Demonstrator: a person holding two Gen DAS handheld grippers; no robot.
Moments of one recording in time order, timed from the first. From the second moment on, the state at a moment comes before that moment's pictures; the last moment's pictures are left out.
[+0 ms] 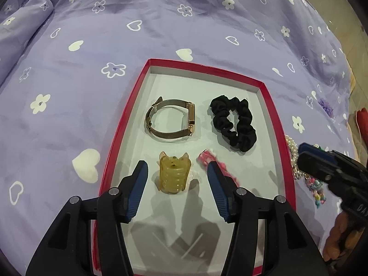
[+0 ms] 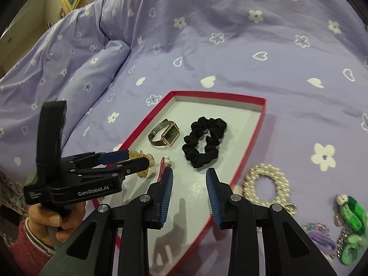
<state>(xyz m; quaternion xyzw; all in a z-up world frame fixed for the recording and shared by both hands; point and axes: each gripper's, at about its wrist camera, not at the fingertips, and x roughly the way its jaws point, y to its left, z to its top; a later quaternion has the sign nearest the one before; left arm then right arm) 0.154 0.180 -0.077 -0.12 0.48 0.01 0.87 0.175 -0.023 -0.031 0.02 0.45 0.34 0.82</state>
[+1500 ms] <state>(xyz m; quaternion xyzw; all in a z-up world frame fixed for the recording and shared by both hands) 0.085 0.018 -0.021 -0.10 0.45 -0.11 0.88 0.095 -0.260 -0.022 0.10 0.43 0.19 0.88</state>
